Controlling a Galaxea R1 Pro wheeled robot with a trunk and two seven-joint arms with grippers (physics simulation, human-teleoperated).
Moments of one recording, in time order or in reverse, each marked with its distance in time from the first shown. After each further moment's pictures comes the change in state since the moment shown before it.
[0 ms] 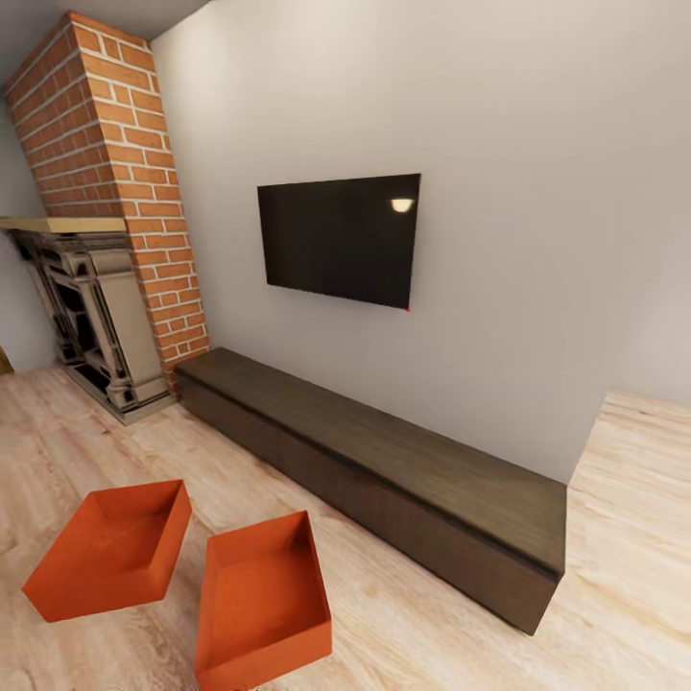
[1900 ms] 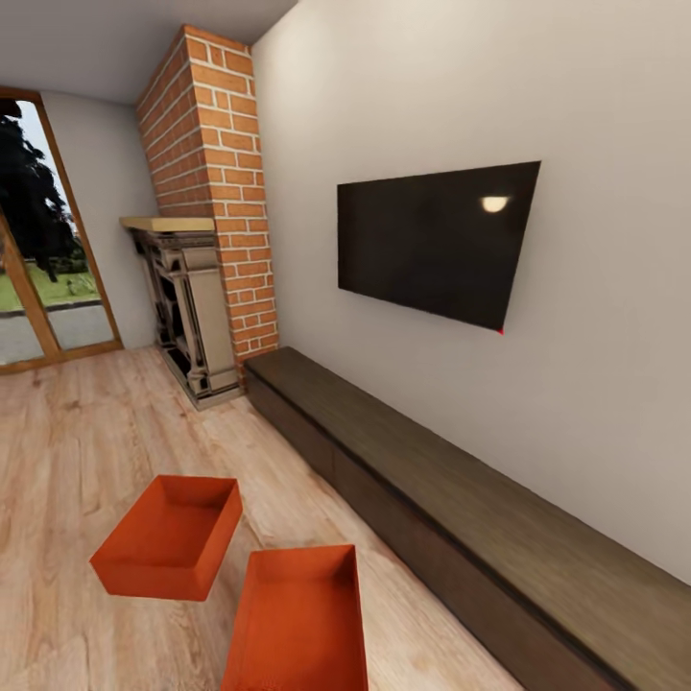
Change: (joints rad) left arm 0.000 0.002 0.000 0.000 0.000 -0.001 0.000; right arm 0.000 0.002 0.000 0.000 0.001 0.000 0.000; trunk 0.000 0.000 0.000
